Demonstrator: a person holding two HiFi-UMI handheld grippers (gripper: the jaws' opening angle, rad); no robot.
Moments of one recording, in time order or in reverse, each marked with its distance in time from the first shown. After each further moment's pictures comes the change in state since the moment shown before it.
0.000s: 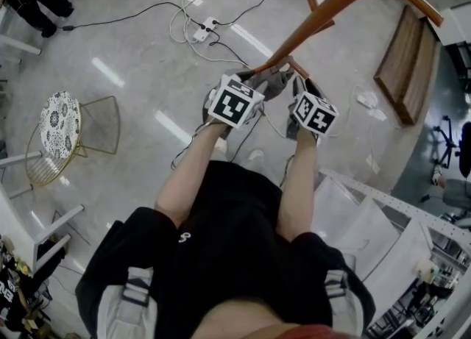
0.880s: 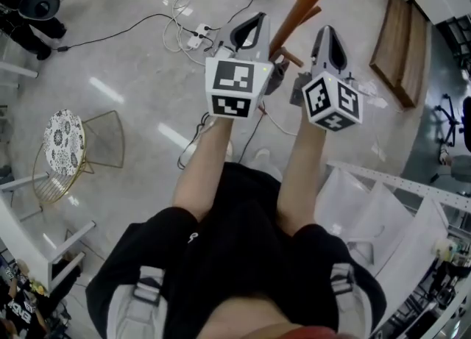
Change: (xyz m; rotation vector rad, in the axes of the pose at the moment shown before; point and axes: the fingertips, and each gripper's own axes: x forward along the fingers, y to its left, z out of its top) left arm -0.118 -0.005 0.179 0.097 -0.687 0.208; right arm -0.135 0.078 0.199 -0.085 -0.690 0.036
